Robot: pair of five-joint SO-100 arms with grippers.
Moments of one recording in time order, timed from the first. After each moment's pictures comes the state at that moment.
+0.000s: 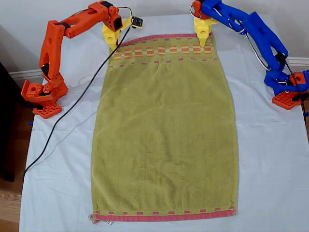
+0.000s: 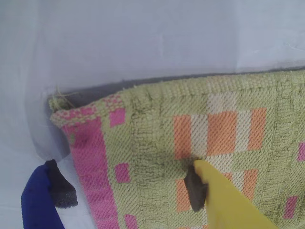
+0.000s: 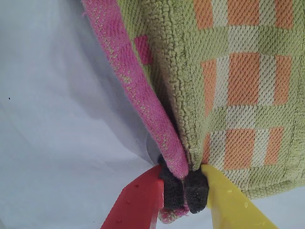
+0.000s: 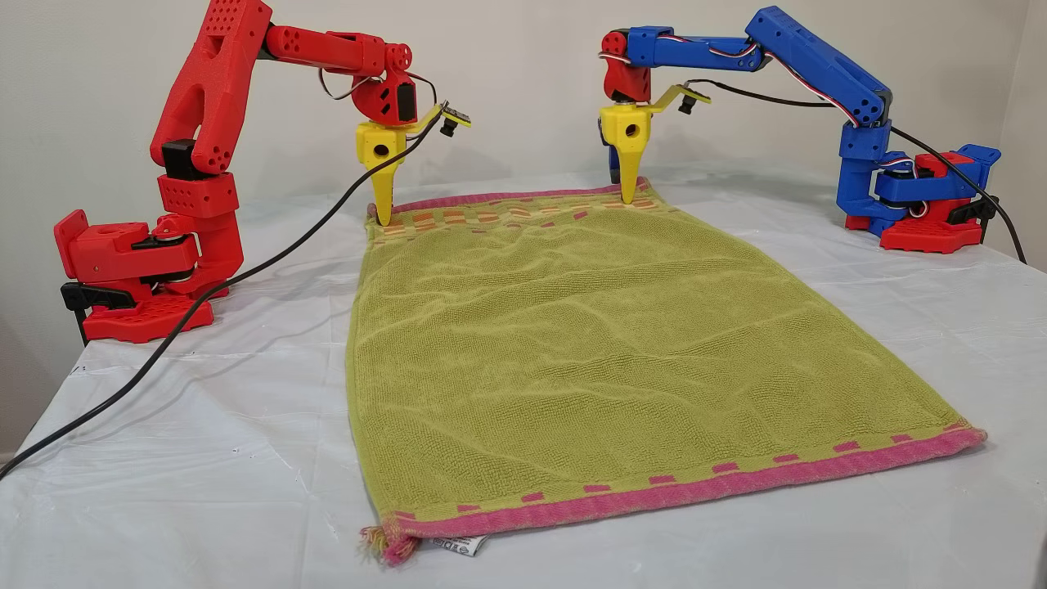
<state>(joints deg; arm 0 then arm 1) -51.1 60.2 51.9 95.0 -38.2 41.0 24.4 13.6 102.7 51.2</state>
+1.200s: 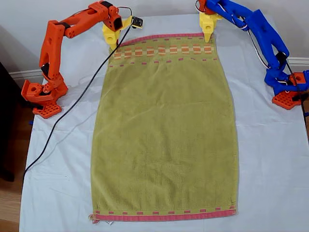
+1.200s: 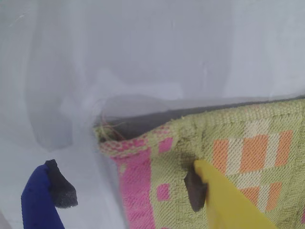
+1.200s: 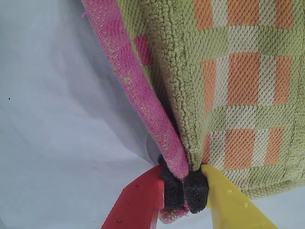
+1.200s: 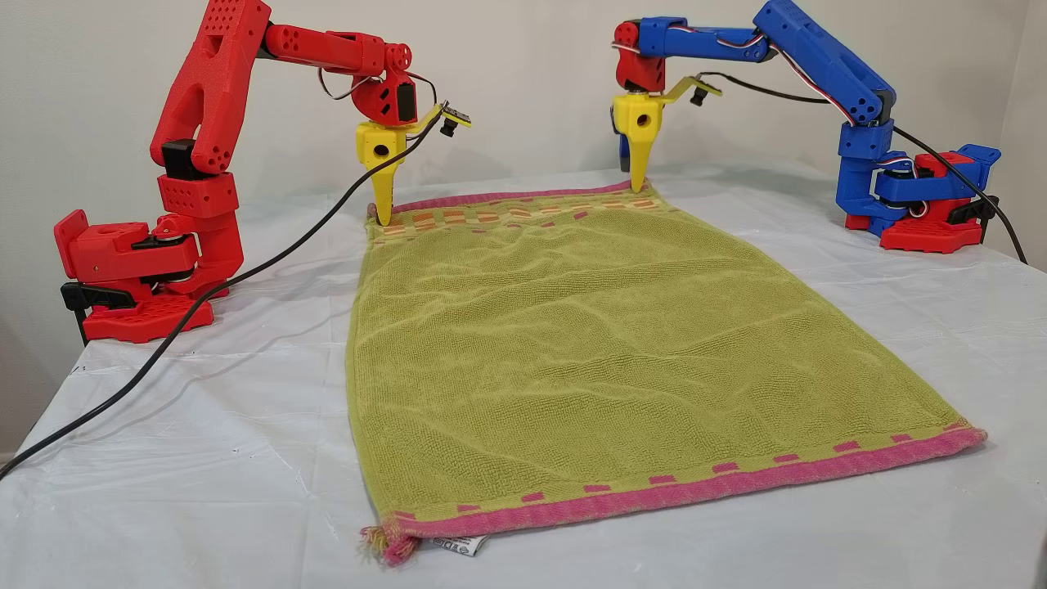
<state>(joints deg) -49.9 60.2 51.9 94.9 -38.3 44.3 26.2 15.2 102.5 48.2</state>
